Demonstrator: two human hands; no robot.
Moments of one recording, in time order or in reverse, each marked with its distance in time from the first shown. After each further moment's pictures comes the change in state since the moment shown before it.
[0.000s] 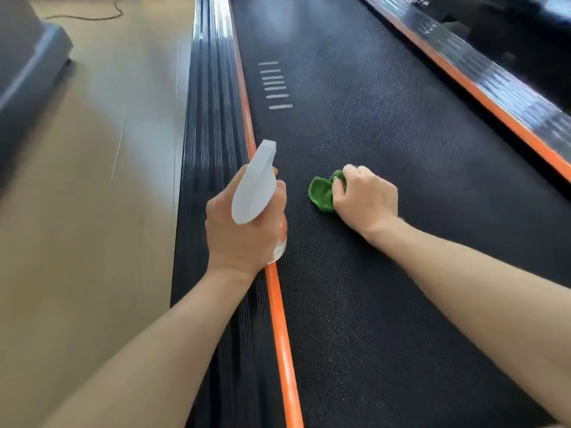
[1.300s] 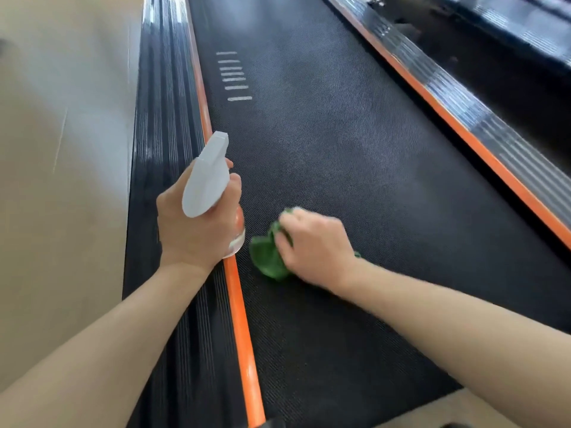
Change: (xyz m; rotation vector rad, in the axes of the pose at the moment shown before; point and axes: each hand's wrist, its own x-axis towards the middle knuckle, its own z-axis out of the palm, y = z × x) left_hand 0.000 -0.003 0.002 -0.030 0.014 -0.031; right_hand -0.089 -0.020 -0.031 0.084 -0.031 -0.358
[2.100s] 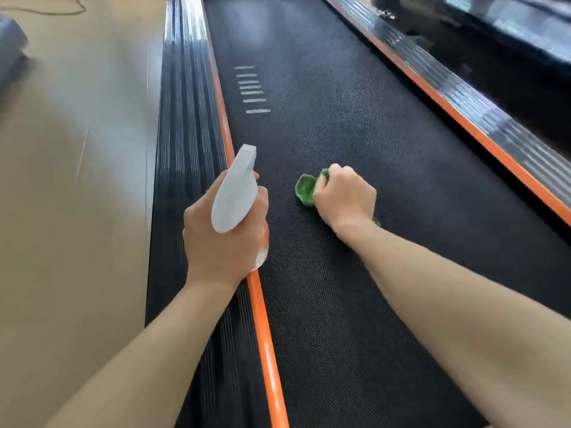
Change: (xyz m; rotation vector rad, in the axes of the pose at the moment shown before) left_hand -0.002 -0.001 -0.002 -0.027 -0.017 0.022; right_hand 0.095 0.060 0.032 -0.140 0.031 0.531
